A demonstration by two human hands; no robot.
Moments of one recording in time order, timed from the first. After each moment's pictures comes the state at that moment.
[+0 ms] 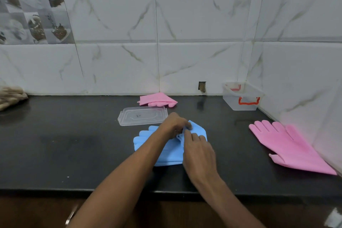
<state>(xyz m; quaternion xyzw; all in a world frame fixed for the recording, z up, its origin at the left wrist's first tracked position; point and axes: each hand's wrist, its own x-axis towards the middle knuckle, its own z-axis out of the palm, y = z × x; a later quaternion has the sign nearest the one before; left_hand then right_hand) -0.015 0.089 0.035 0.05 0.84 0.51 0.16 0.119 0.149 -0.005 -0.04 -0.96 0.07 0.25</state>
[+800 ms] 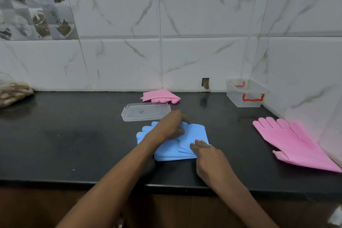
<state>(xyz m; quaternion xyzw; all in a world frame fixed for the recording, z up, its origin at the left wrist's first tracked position) -0.012 0.060 0.016 0.30 0.93 0.19 -0.08 0.128 0.180 -0.020 0.04 -0.99 0.08 0.10</state>
